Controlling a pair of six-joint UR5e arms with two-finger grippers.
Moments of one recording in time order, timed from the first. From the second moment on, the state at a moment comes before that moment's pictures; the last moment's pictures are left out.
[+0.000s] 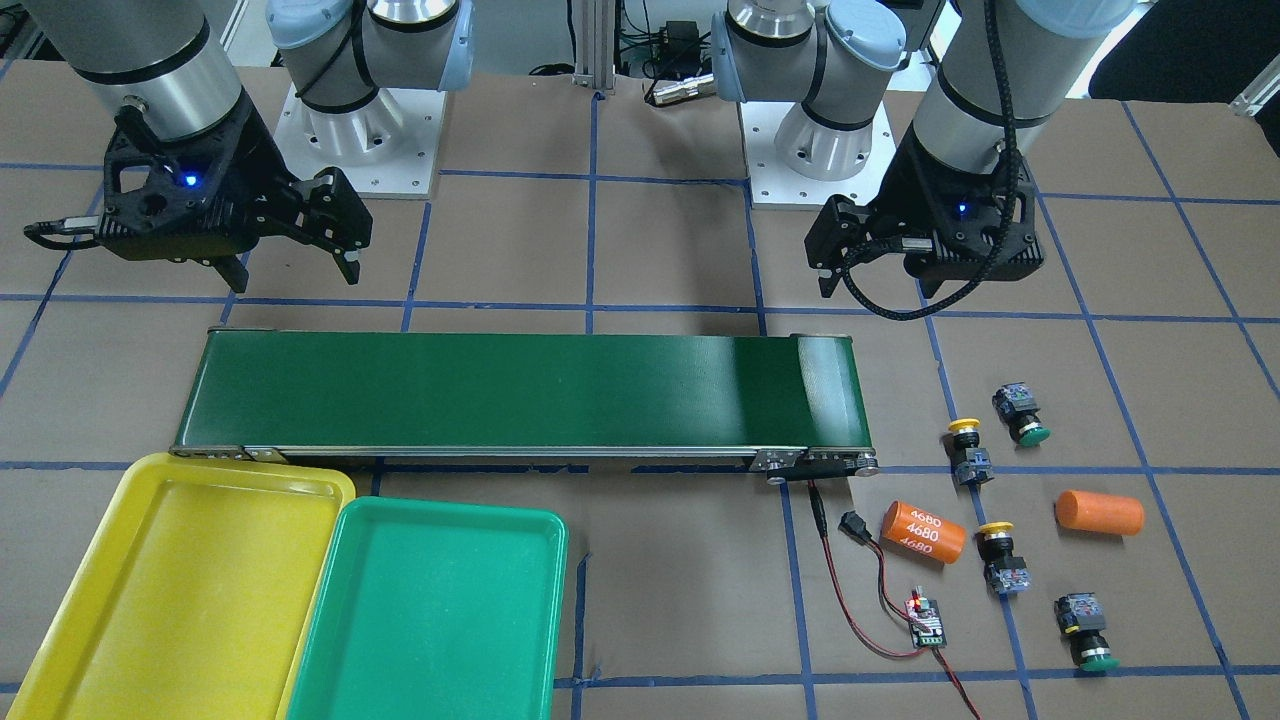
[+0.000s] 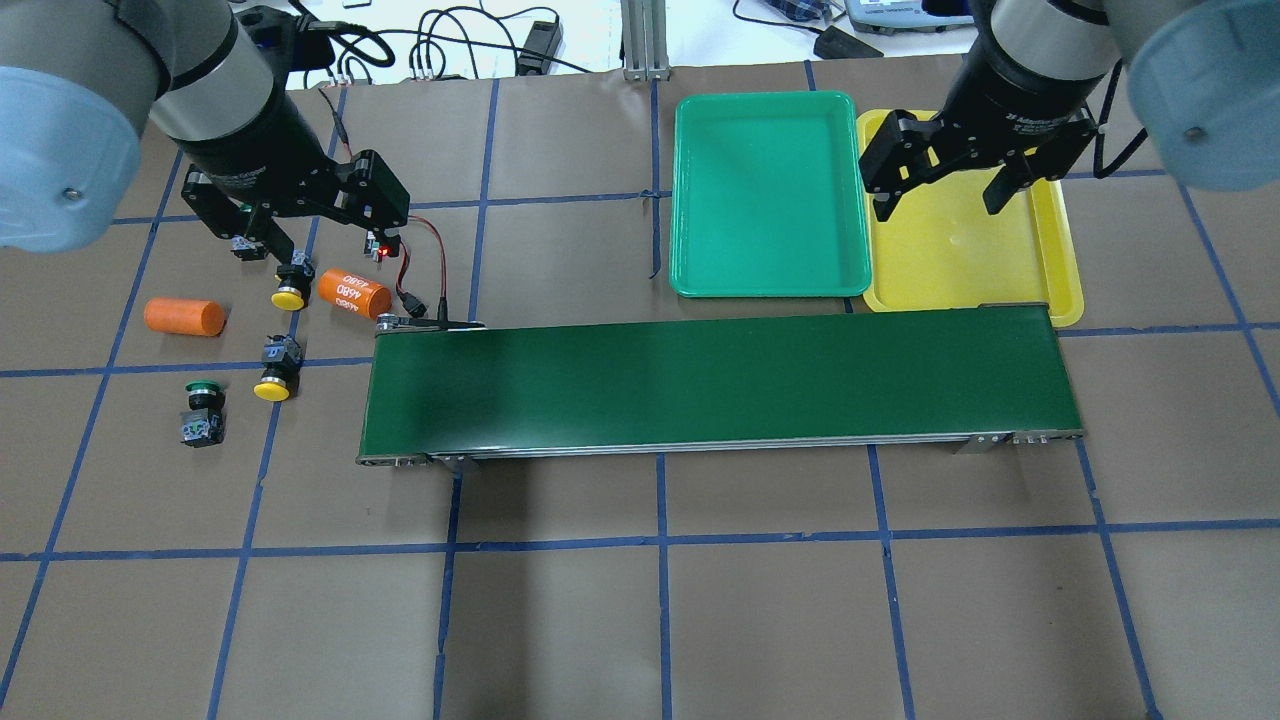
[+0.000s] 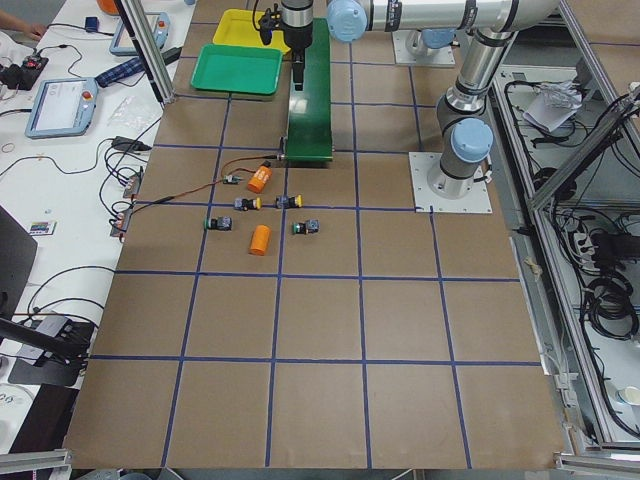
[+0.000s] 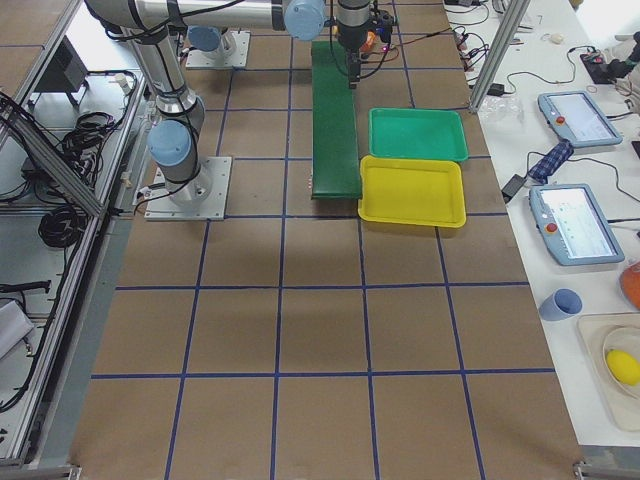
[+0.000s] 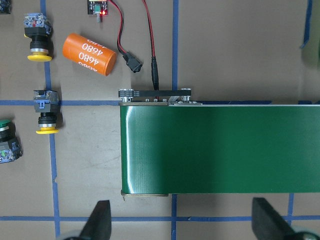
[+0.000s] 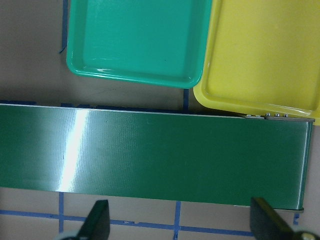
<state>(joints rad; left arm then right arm) -1.54 -1.59 -1.60 -1.51 1.56 0.02 1.55 -1.56 1.58 -1.64 -1.50 -0.09</state>
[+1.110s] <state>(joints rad) -1.54 -1.58 -1.61 -1.51 1.56 0.02 1.55 -1.57 1.58 -1.66 -1.51 -0.09</state>
